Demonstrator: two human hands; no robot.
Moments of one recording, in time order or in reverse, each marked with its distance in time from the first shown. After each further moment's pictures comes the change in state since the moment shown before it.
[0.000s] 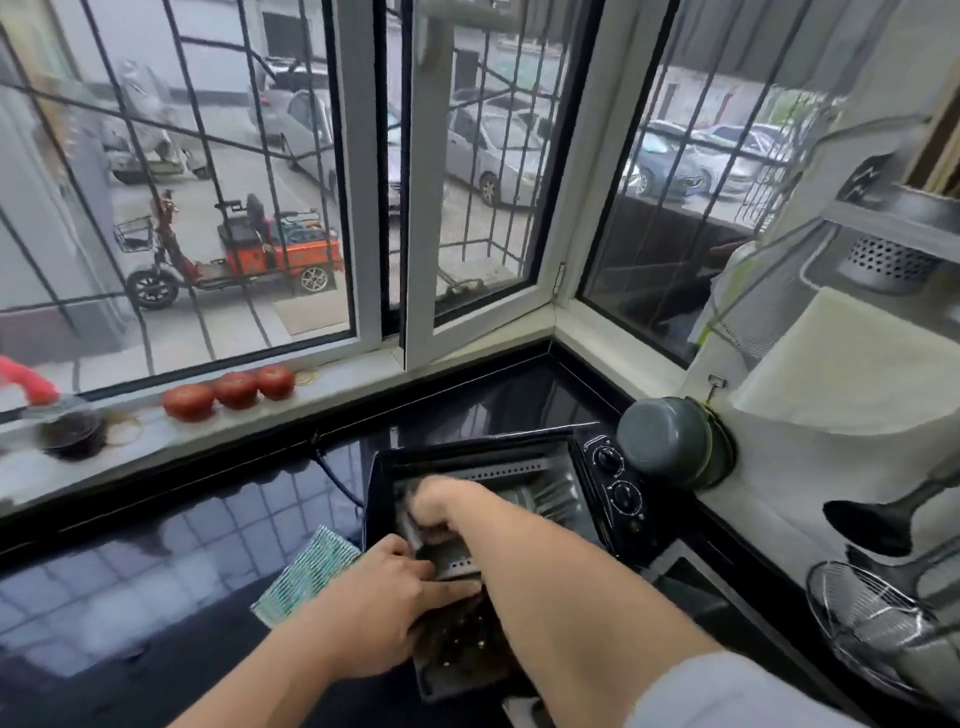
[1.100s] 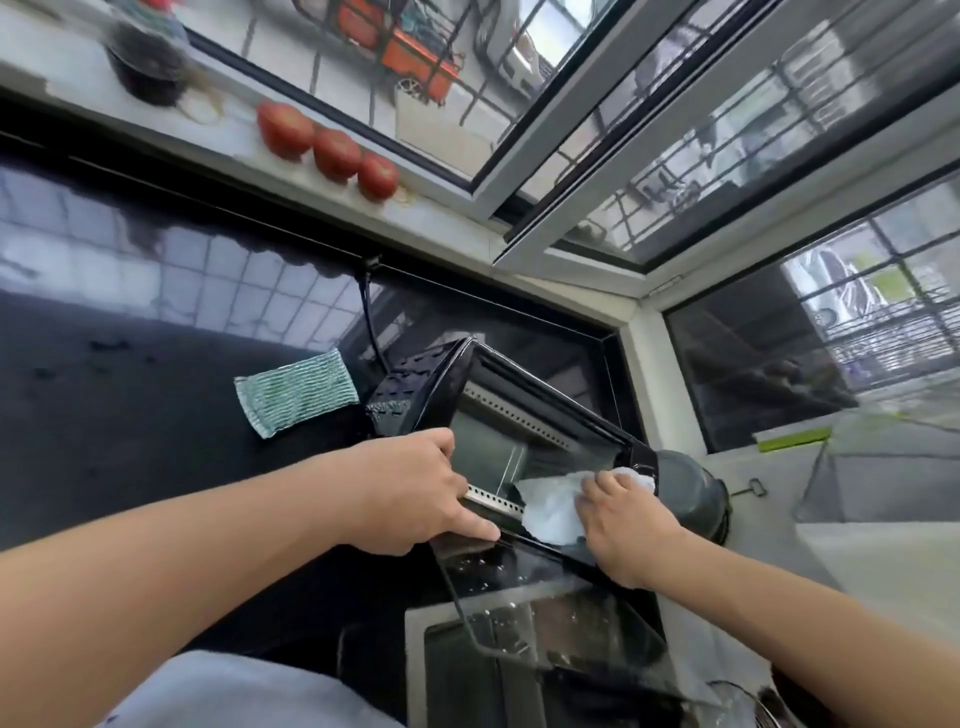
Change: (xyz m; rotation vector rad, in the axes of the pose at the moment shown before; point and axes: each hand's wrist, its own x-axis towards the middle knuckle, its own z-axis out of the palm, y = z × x) left_hand -0.010 0.003 0.006 0.038 0.076 0.022; right_hand -0.076 0.134 -0.055 -1.736 -0.212 -0.138
